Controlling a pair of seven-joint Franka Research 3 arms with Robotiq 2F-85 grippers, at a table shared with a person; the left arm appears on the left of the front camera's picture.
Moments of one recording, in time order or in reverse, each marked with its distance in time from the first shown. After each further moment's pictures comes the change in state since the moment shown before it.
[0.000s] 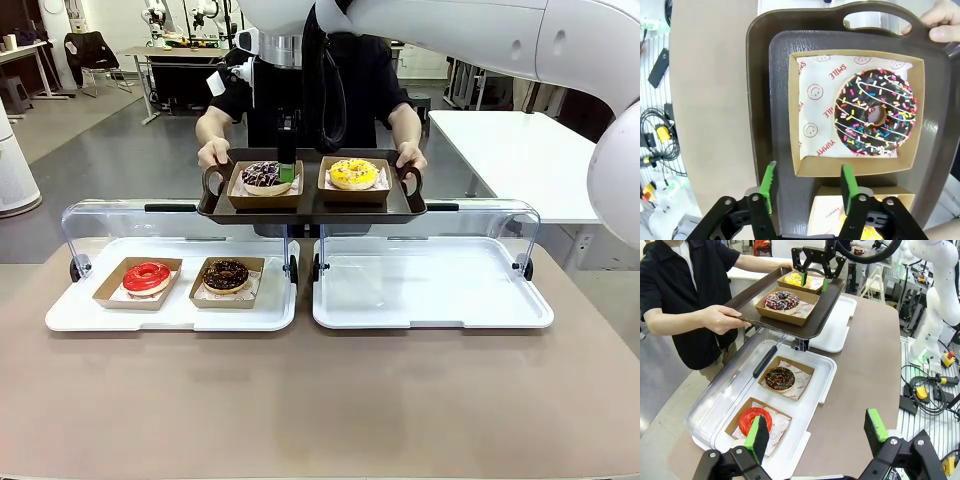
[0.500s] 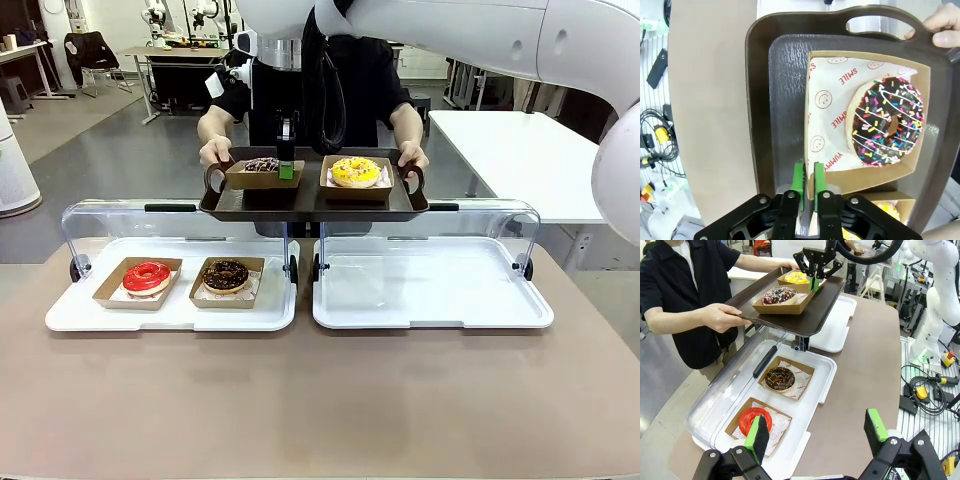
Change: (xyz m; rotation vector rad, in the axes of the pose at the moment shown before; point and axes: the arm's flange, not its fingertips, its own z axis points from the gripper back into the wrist) left arm 0.000 0.000 0.000 0.000 0.000 0.000; right arm 0.002 0.002 -0.002 -0.007 -0.003 0.003
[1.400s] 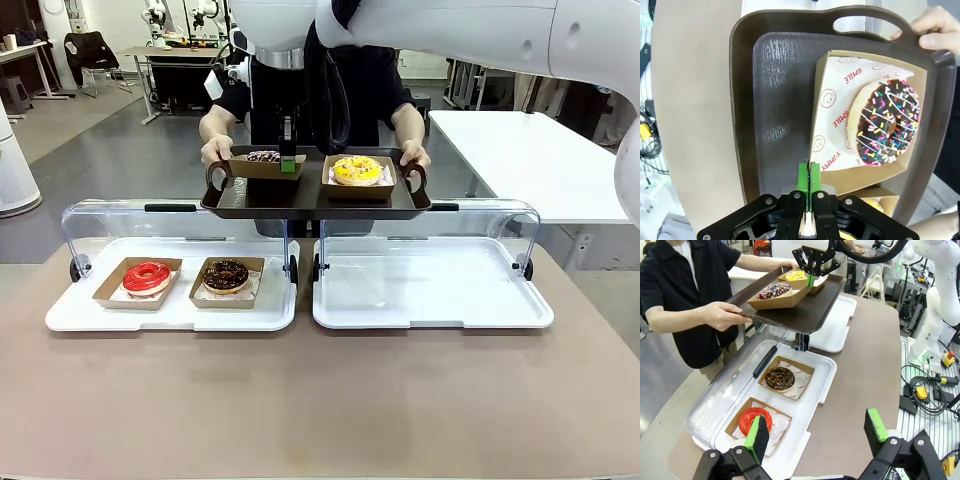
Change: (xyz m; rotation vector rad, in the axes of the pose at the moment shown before) left arm 0.000 0.000 0.000 0.000 0.000 0.000; right arm 0.002 0.005 0.003 -0.098 0.028 0.038
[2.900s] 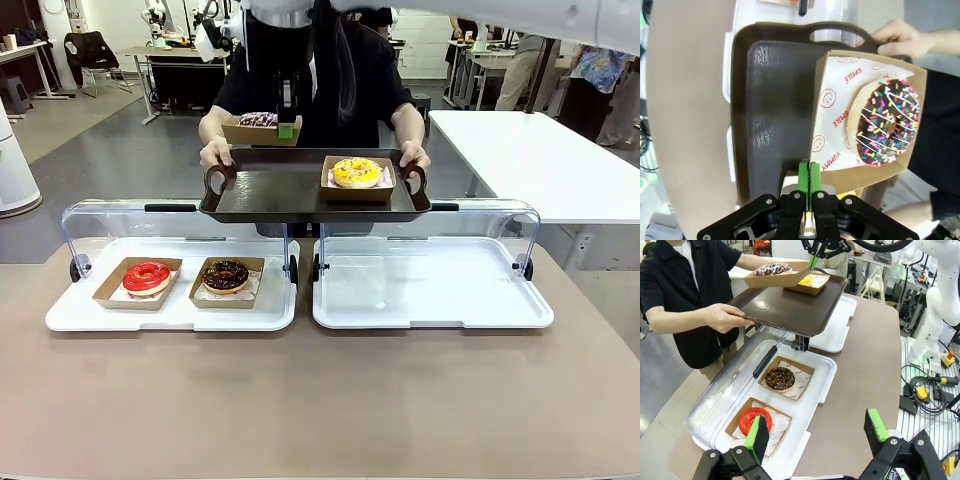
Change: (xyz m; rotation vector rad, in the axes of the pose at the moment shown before) left arm 0.000 0.000 0.000 0.000 0.000 0.000; right arm 0.002 0.012 0.051 -0.125 -0.021 0.047
